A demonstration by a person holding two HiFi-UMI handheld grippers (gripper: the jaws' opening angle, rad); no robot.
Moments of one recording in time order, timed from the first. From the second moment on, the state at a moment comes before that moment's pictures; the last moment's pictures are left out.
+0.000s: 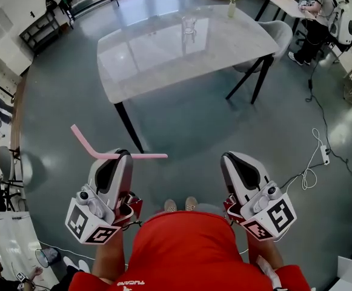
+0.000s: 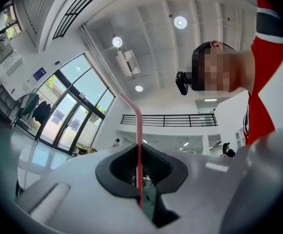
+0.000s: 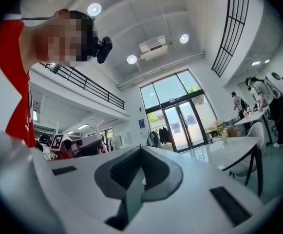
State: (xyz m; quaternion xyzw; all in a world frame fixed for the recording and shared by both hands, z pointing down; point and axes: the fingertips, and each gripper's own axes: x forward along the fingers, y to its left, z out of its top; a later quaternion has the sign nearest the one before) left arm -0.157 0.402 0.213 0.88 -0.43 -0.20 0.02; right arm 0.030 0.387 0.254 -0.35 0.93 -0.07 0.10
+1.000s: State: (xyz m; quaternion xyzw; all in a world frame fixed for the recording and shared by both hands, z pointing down) left arm -0.118 0.332 0.221 0.88 -0.44 -0.18 0.02; right arm 0.082 0.312 0.258 -0.36 0.93 -0.06 0.10
